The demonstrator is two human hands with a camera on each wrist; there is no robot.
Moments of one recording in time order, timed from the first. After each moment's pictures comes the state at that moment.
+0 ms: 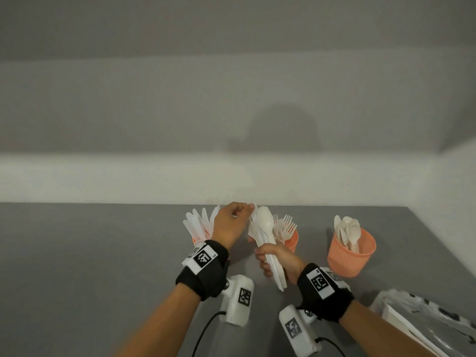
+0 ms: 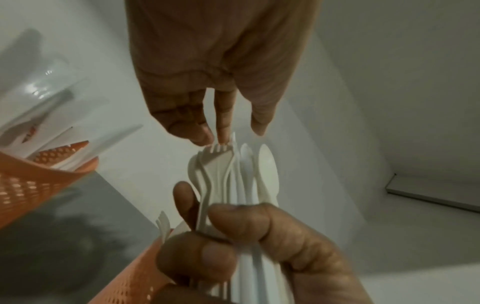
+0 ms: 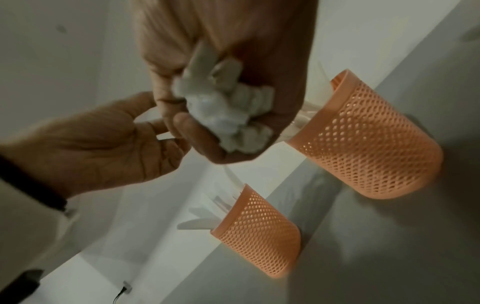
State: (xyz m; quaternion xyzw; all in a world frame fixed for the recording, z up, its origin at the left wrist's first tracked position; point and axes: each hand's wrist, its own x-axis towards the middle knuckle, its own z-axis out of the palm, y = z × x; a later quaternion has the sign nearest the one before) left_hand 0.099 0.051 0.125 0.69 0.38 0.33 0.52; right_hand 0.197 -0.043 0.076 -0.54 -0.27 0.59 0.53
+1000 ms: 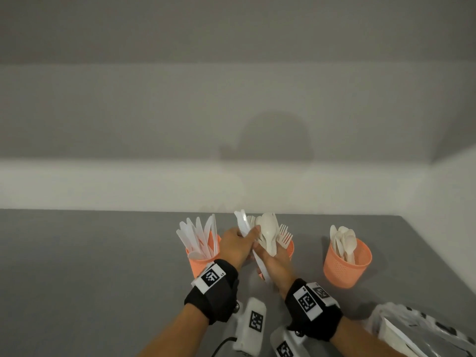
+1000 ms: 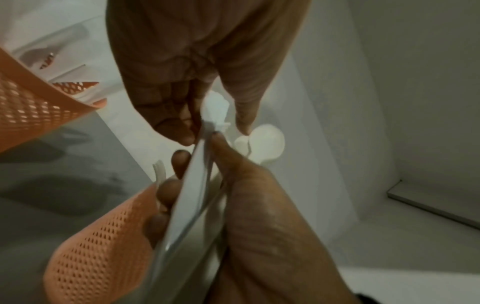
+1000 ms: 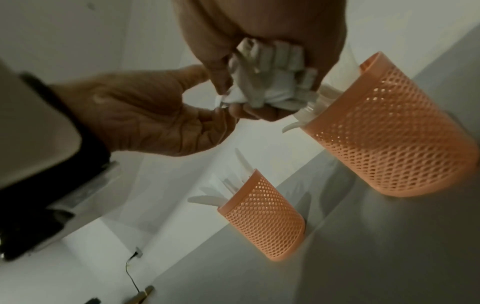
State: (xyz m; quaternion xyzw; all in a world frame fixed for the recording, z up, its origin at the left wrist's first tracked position) left_hand 0.116 0.038 0.104 0.63 0.44 0.28 0.58; right_hand 0.193 -0.027 0.054 -0.61 -0.26 0.37 0.65
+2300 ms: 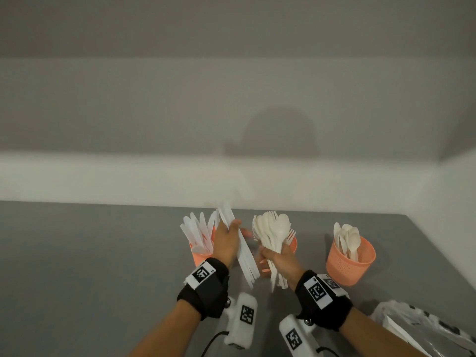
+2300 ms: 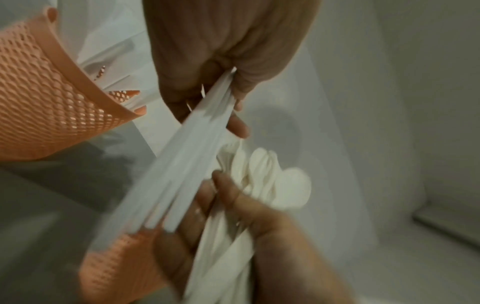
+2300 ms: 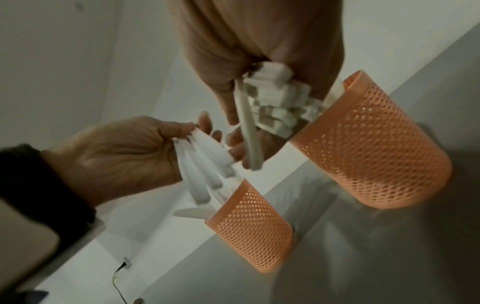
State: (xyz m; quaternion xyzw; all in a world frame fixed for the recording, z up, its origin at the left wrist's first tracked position) left_hand 0.103 0.049 0.093 0.55 0.42 0.36 0.62; right_hand 0.208 -0.033 0.058 -0.61 -0.28 0.45 0.58
